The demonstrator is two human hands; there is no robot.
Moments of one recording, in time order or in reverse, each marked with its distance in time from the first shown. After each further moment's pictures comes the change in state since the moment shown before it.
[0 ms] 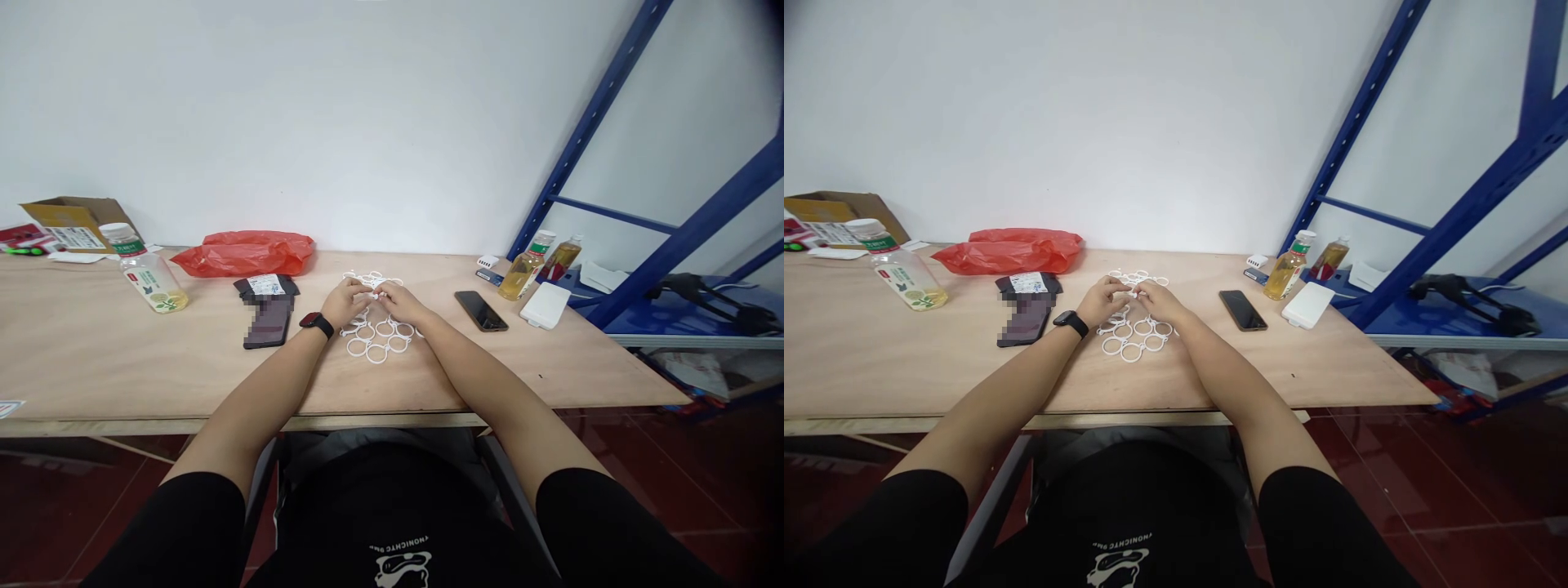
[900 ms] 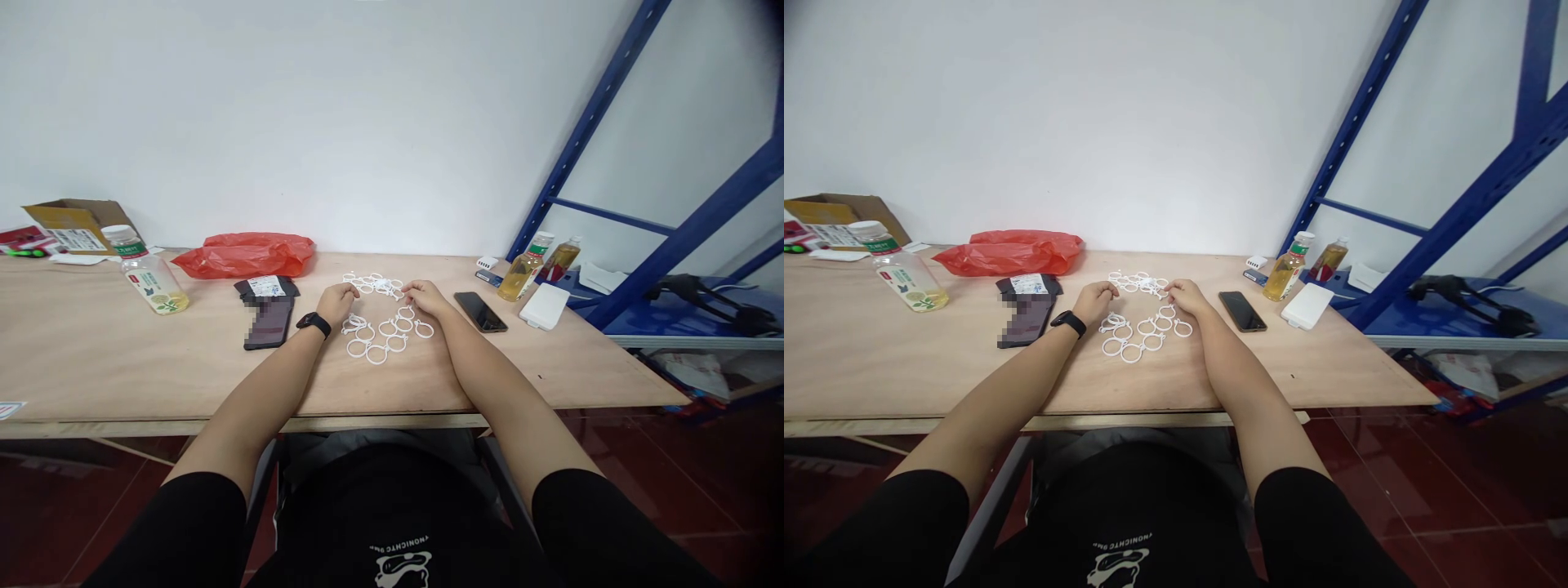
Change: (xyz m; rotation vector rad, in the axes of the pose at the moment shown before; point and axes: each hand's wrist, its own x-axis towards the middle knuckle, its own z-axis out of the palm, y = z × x) left_hand 0.001 -0.004 -0.010 -0.009 0.008 -0.283; right_hand -0.018 0.051 -0.033 0.230 0.111 0.594
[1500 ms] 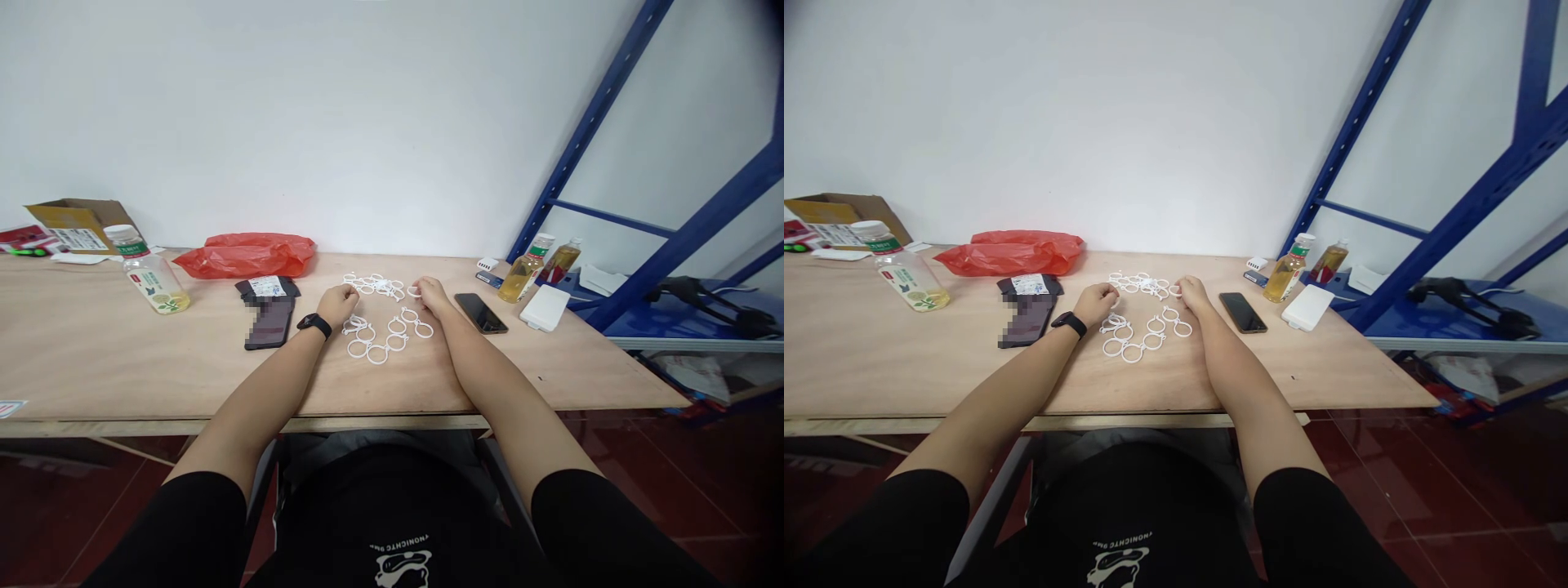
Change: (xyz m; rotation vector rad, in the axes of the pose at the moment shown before) left_hand -0.002 0.004 0.000 0.035 0.014 -0.036; right_hand 0.005 -0.002 -0.003 0.219 0.221 0.167
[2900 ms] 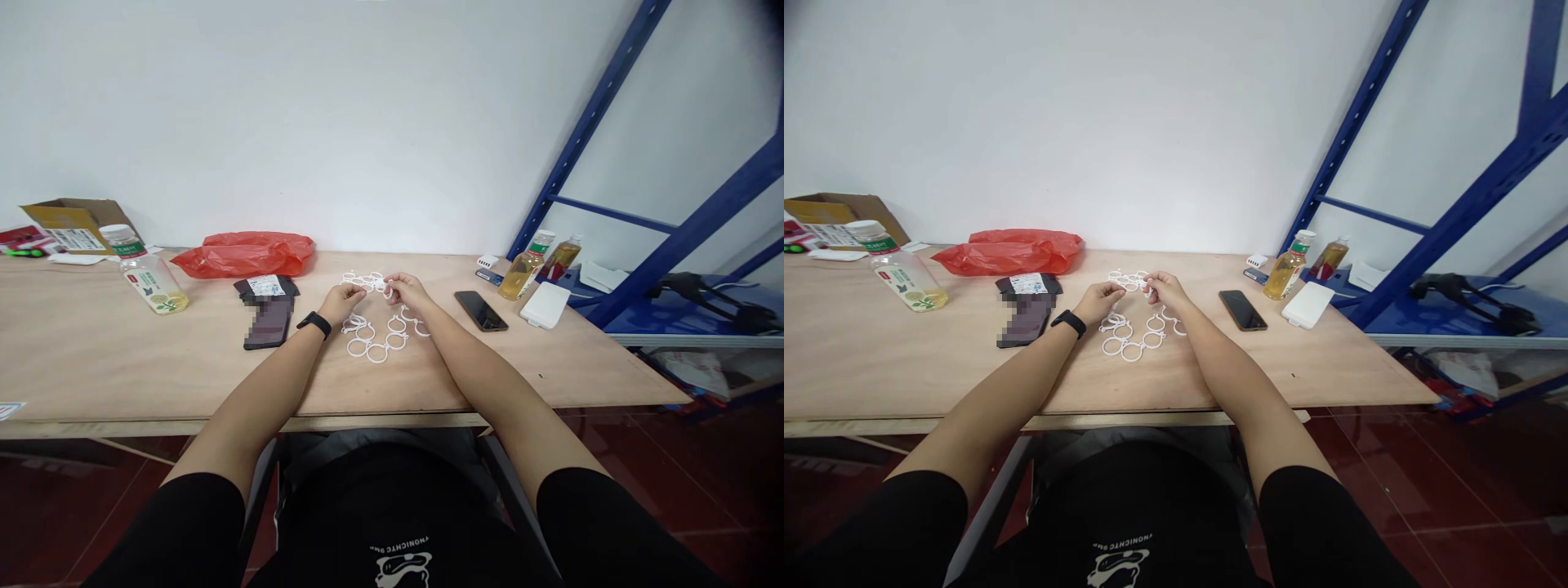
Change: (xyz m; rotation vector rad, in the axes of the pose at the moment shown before) left_hand 0.010 -0.010 0.017 -0.380 -0.097 -0.032; right_hand -0.032 -0.038 0.045 0.392 -0.319 -0.061
